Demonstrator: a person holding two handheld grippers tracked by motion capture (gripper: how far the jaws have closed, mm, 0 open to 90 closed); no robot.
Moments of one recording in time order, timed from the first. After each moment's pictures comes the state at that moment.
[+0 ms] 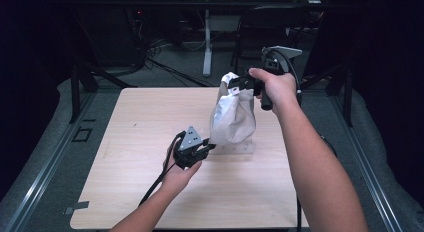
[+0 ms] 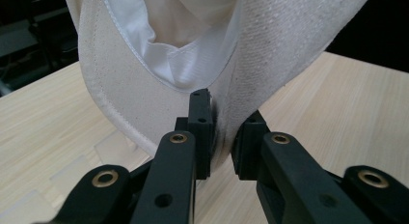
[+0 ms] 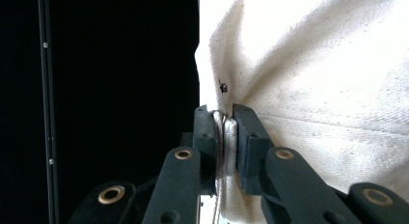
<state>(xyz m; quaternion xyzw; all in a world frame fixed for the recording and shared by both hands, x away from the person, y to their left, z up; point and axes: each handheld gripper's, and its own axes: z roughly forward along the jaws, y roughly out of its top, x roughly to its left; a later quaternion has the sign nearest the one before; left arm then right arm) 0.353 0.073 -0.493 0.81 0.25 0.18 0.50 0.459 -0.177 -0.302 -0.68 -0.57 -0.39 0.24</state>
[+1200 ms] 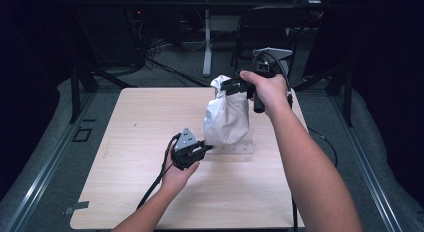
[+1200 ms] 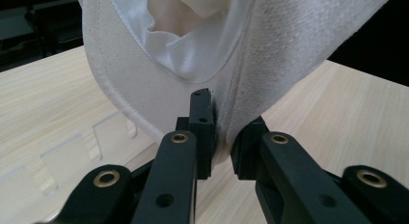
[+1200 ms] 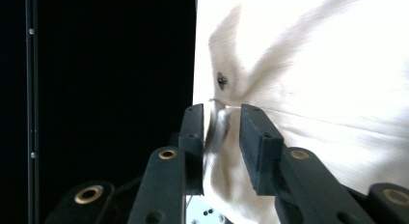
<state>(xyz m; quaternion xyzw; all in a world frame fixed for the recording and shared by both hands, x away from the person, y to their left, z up) 0.360 0.086 -0.514 0.79 0.28 0.16 0.53 0.463 -0.159 -0.311 -0.66 -0.60 -0.39 0.23</state>
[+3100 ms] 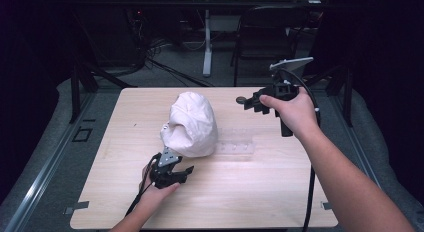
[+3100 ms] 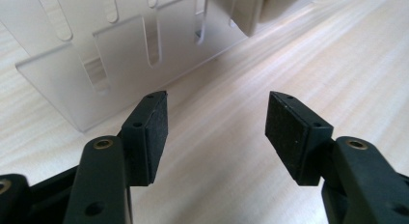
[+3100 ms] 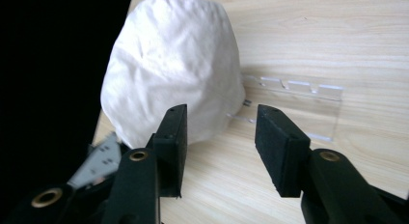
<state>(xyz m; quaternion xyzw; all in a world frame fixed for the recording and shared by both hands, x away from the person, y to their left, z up) 0.324 0.144 -0.556 0.82 0.37 0.15 0.42 0.408 -0.195 -0.315 -0.63 -0.69 -0.34 0.06</state>
